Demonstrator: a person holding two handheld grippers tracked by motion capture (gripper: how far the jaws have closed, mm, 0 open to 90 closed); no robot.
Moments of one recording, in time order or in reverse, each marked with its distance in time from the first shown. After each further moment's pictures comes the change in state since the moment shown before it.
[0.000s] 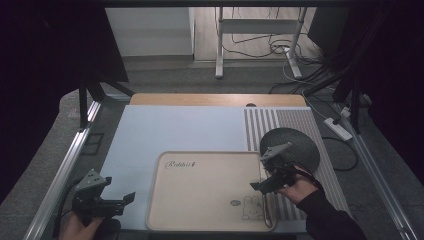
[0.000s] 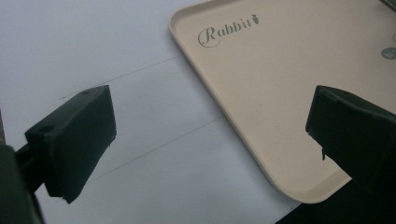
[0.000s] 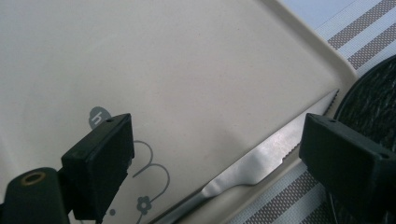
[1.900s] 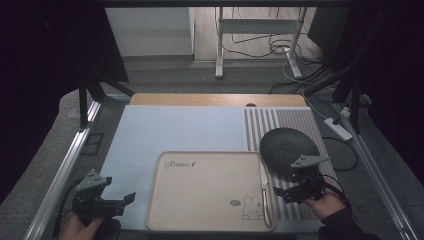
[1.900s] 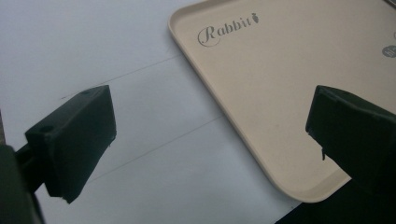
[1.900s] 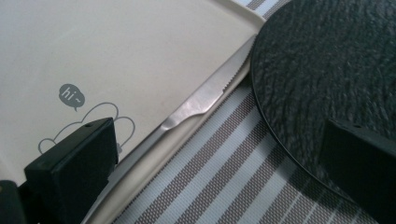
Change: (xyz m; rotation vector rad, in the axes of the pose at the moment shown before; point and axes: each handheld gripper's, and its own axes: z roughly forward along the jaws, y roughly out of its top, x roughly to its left) left arm 0.000 0.000 0.000 0.004 0.002 0.004; right arm -0.008 -0.059 -0.045 -0.113 -0.146 0.149
